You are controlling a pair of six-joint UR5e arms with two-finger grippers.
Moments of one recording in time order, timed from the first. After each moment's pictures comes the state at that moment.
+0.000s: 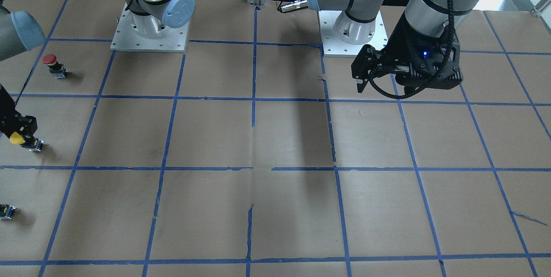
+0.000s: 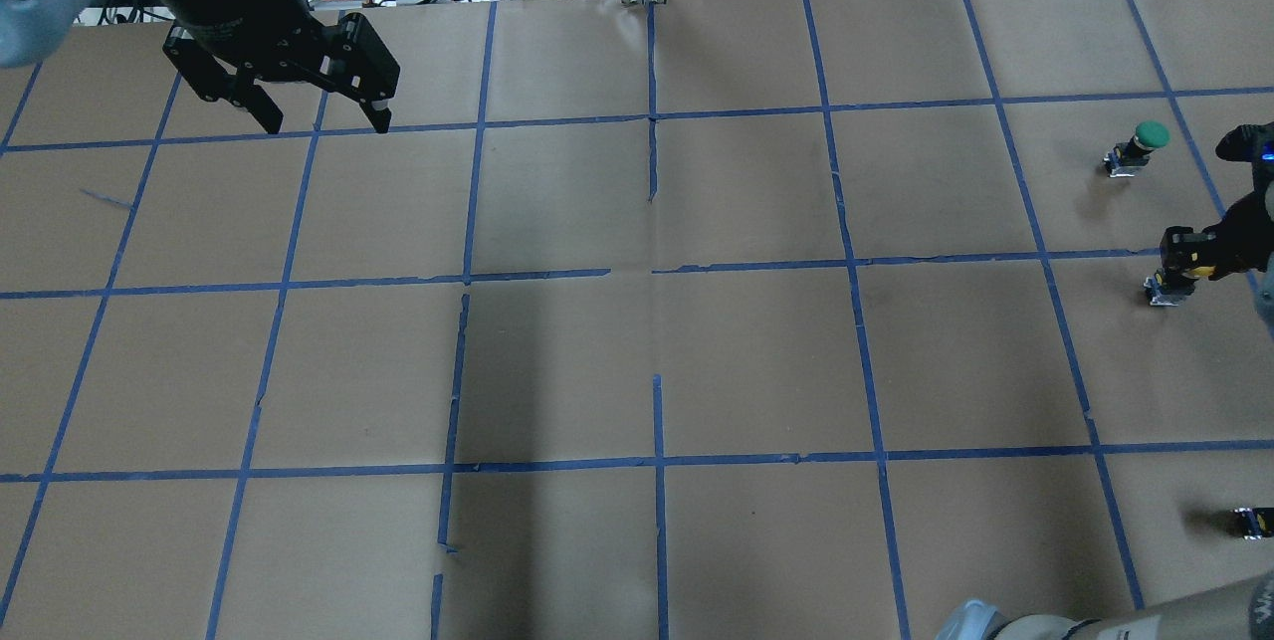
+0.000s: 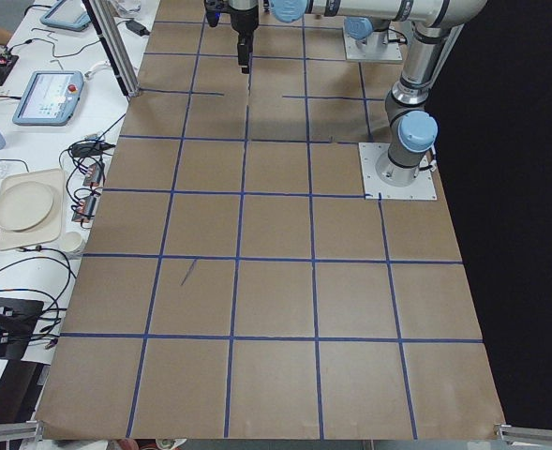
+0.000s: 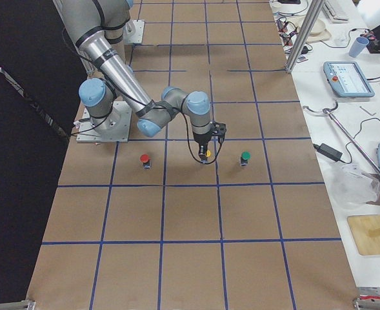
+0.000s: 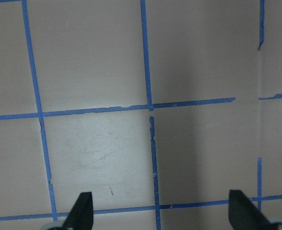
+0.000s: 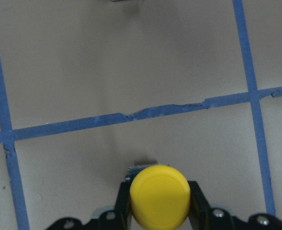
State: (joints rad) left arm -1.55 -1.66 -1.43 -1.63 1.55 0.08; right arm 0.89 -1.34 2.08 -2.50 -1.57 -0.53
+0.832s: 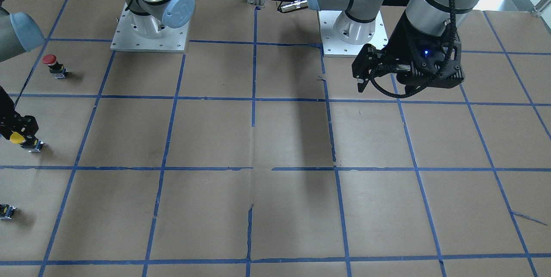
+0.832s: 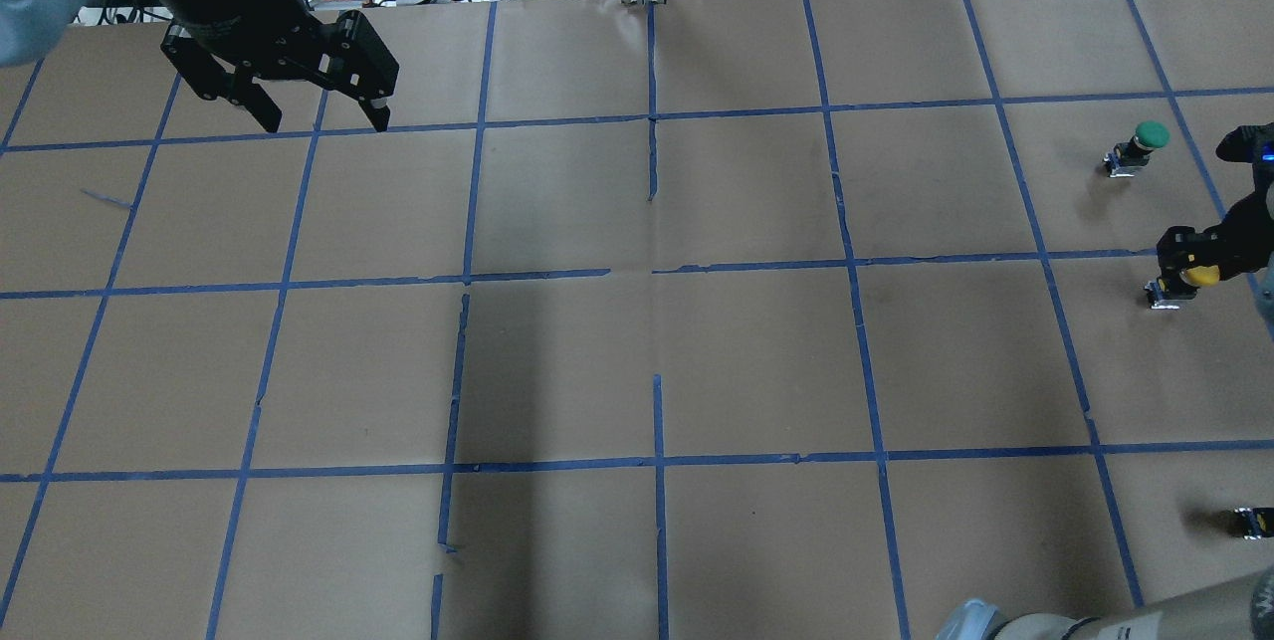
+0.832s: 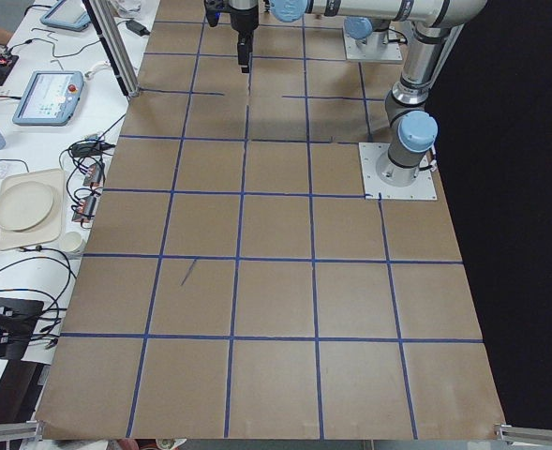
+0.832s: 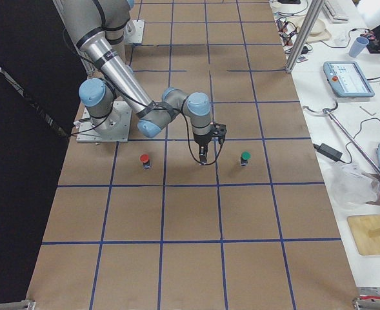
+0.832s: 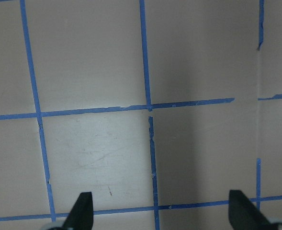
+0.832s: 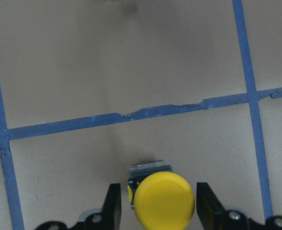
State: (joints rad) left arm -1.54 -1.66 -1.43 -1.63 1.55 0.08; right arm 0.89 -1.33 2.07 -2.50 -1.58 -0.55
